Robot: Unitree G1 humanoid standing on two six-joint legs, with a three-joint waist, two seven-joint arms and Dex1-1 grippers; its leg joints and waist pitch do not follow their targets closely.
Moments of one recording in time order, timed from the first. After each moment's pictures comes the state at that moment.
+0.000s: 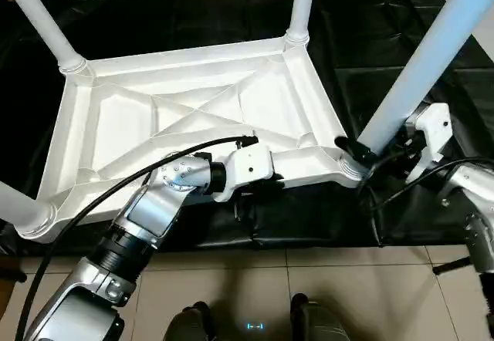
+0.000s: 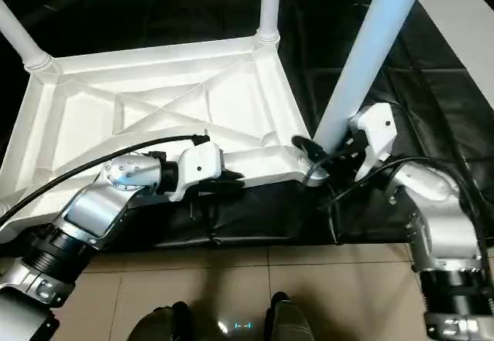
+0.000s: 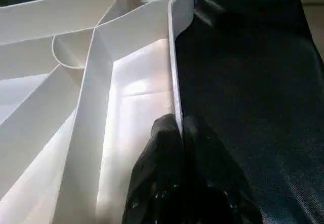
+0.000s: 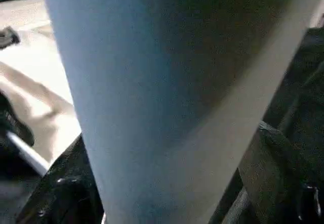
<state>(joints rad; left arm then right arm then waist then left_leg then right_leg) -0.60 0.33 -0.39 0.23 0.08 0.13 -1.00 -0.35 -0.56 -0.09 0.14 0.35 0.19 0.83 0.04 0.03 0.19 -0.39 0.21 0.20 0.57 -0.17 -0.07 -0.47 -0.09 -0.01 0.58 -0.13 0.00</state>
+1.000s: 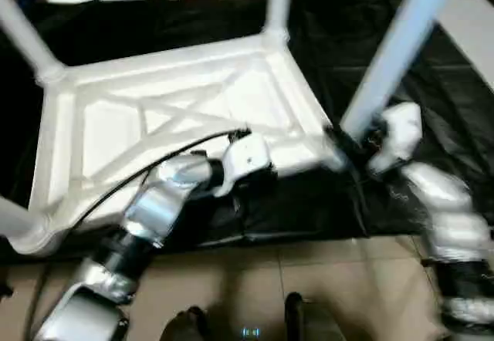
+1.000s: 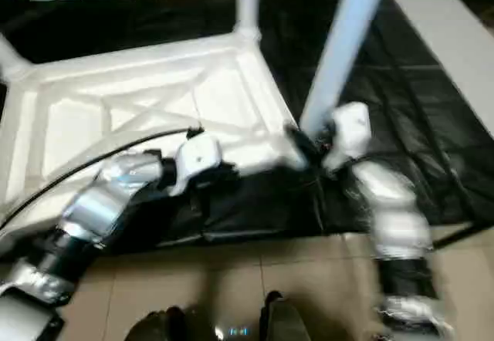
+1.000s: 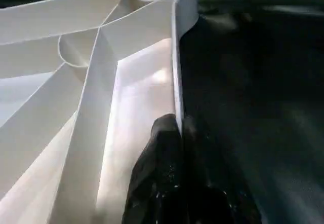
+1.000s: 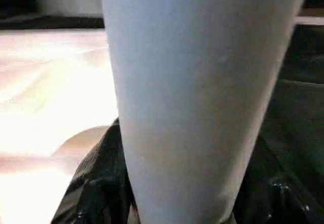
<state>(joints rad) -0.62 0.24 -0.36 0.26 0.14 0.25 -0.82 -0.48 -0.23 -0.11 0.36 0.22 0.09 0.35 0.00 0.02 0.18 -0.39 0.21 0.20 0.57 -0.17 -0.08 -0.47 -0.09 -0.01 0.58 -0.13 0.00</state>
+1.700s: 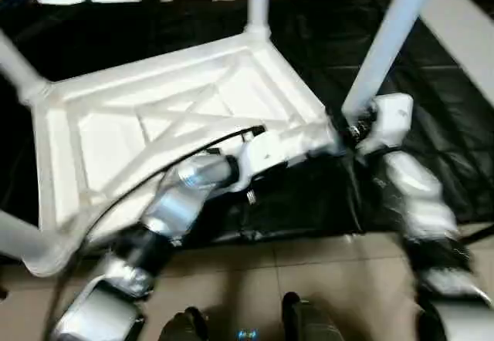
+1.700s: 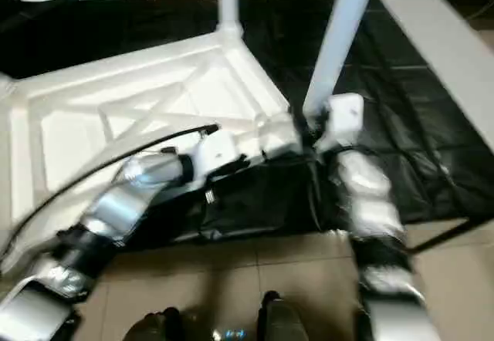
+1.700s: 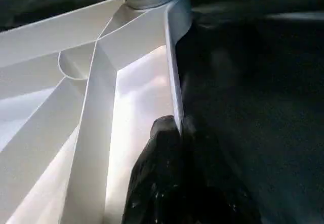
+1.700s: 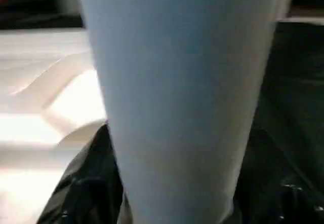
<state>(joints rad) -0.61 0.26 -0.37 0.29 0.14 0.12 -0.84 -0.48 -0.35 -0.10 0.44 0.30 0.01 0.59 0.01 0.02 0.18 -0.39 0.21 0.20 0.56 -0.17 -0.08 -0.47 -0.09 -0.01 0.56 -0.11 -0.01</state>
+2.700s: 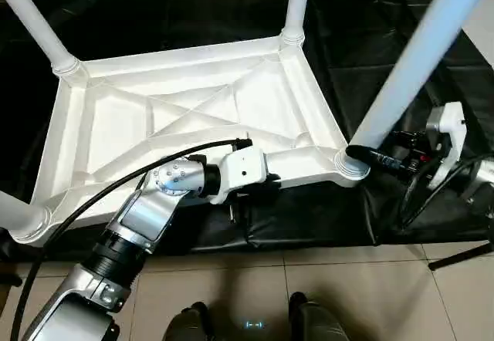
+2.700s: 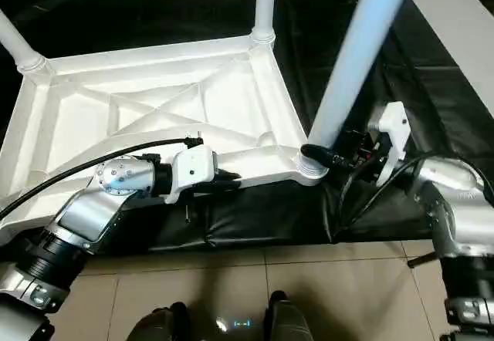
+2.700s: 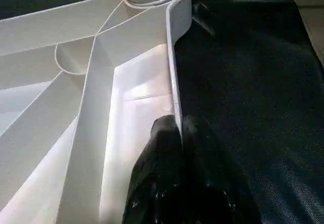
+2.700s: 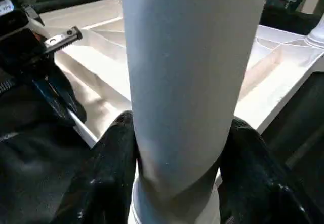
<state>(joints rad) -0.56 0.35 -0.37 0.22 0.07 0.06 -1.00 -0.43 -0.65 -0.08 0.29 0.43 0.14 1.13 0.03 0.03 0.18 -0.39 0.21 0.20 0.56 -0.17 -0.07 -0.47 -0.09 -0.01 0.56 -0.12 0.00</state>
